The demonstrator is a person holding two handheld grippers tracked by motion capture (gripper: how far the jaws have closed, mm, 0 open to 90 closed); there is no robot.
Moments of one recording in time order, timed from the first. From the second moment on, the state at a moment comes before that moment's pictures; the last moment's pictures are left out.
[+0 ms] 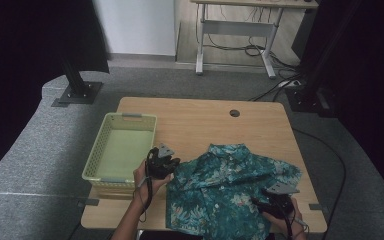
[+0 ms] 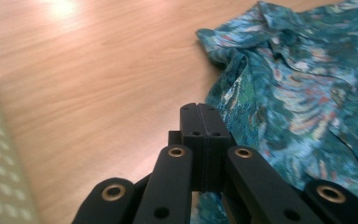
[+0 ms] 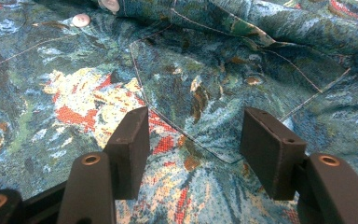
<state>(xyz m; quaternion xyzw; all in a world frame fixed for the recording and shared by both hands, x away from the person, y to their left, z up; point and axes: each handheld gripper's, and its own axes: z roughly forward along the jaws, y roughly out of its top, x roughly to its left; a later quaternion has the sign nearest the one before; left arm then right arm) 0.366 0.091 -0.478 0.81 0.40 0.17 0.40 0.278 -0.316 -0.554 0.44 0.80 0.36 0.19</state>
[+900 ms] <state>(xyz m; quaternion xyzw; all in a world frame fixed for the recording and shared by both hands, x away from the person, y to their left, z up) 0.363 0.075 -0.483 0.82 0.40 0.17 0.38 0.279 -0.315 -0.554 0.44 0.80 0.36 0.19</state>
